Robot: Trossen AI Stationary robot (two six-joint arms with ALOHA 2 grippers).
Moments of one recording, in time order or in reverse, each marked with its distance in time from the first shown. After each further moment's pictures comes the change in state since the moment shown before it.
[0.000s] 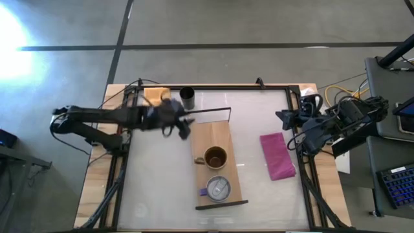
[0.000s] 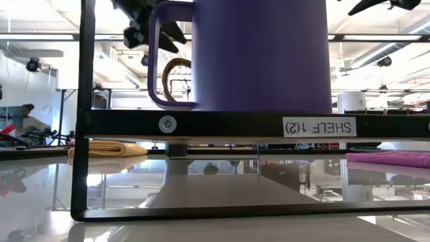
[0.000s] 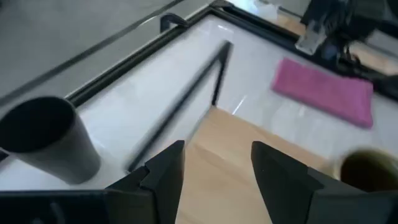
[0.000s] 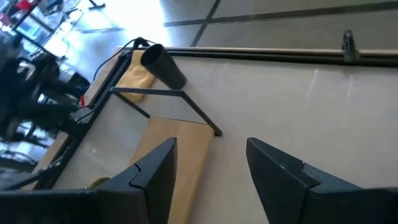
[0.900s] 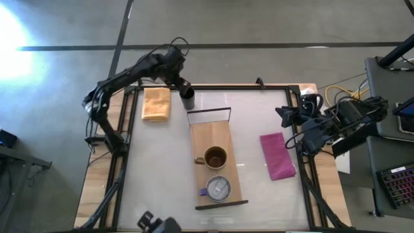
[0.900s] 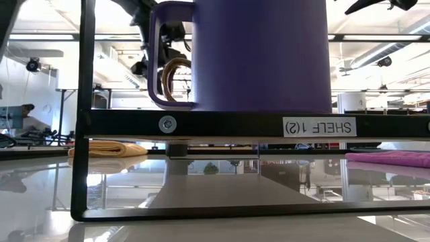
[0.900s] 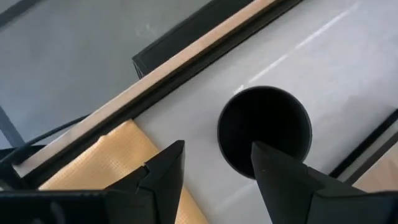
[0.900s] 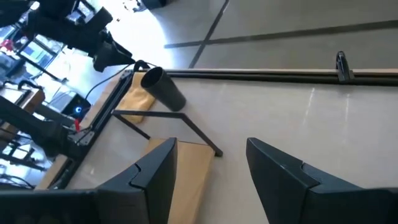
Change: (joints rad) left arm 0.678 0.474 0.575 -0.614 0.276 0.218; right arm 0.000 0.007 -0.007 0.019 0.091 0.017
